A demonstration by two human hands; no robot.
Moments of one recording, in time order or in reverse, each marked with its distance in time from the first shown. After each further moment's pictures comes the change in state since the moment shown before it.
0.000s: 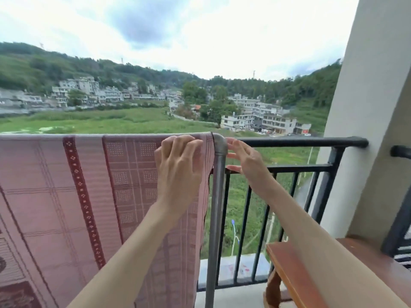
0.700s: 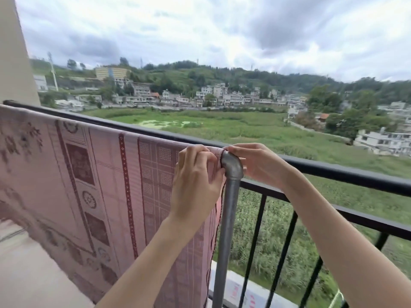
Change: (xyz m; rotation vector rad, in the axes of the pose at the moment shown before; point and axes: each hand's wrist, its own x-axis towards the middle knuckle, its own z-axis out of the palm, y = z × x) left_hand 0.014 0.057 0.033 0.403 0.057 -0.348; right_hand 0.118 0.003 -0.008 0.416 -1.054 0.028
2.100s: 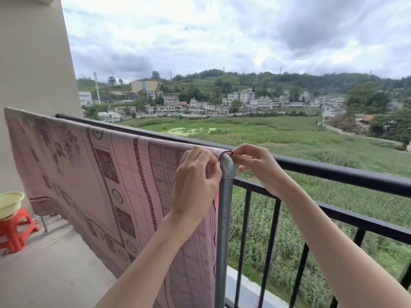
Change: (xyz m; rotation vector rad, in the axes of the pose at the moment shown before) left_hand 0.001 0.038 -0.001 0.090 0.062 0.012; right_hand -0.007 0.018 -0.017 -0.243 0.206 -0.207
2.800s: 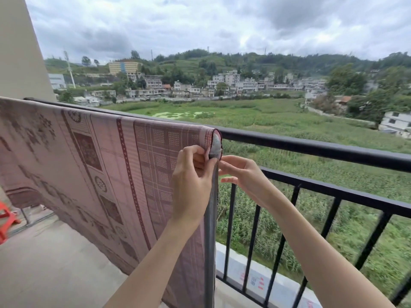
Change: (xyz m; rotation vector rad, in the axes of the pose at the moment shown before) left_hand -0.040 -0.001 0.035 -0.271 0.084 -0.217; right_hand -0.052 0.041 0.015 0.171 -0.048 0.149
